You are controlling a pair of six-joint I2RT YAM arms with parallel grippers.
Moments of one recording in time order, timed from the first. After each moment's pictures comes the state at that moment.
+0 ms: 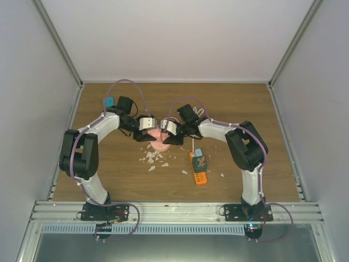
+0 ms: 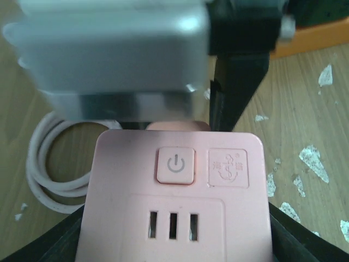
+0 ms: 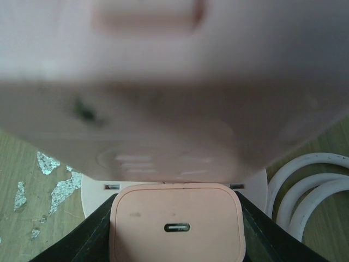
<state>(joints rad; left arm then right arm) -0.20 1.74 1.14 -0.61 0.82 1.27 0.62 2.02 1.30 -0.22 -0.60 -0.73</state>
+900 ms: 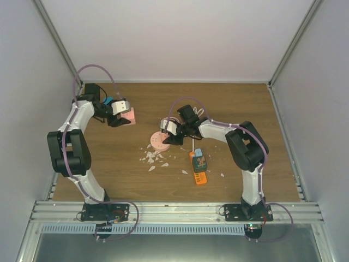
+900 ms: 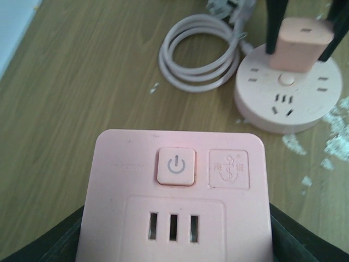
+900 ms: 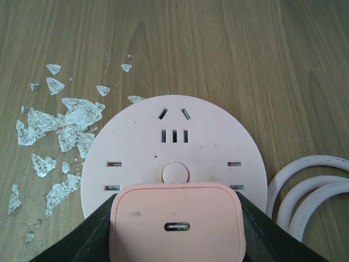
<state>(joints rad) 0.11 1.78 1.40 -0.86 0.78 1.38 0.62 2.02 1.28 -0.19 -0.59 -0.72</state>
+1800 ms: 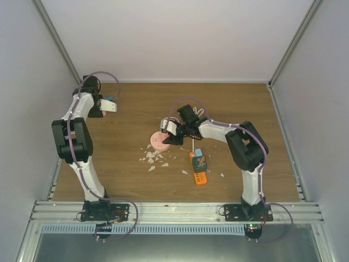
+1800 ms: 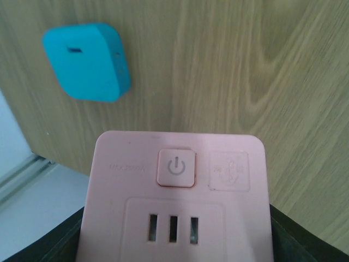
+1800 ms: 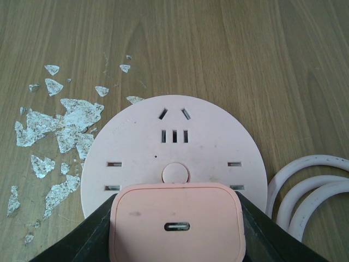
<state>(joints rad) 0.16 1.99 1.66 -0.79 -0.13 1.63 0.62 2.02 1.28 -0.19 -0.58 -0.72</state>
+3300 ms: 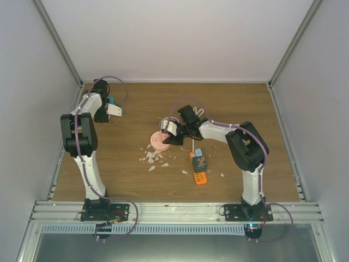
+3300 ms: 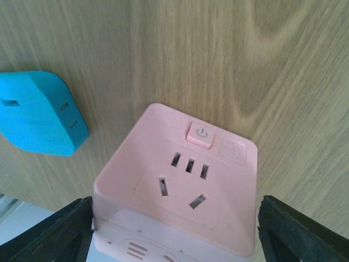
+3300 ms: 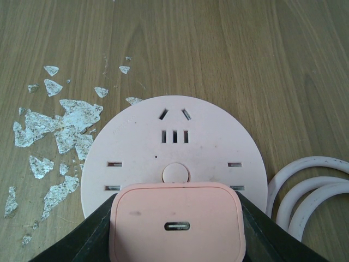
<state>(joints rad) 0.10 2.11 1.67 -0.78 -0.25 1.64 0.62 2.01 1.26 -0.16 -0.59 -0.72</state>
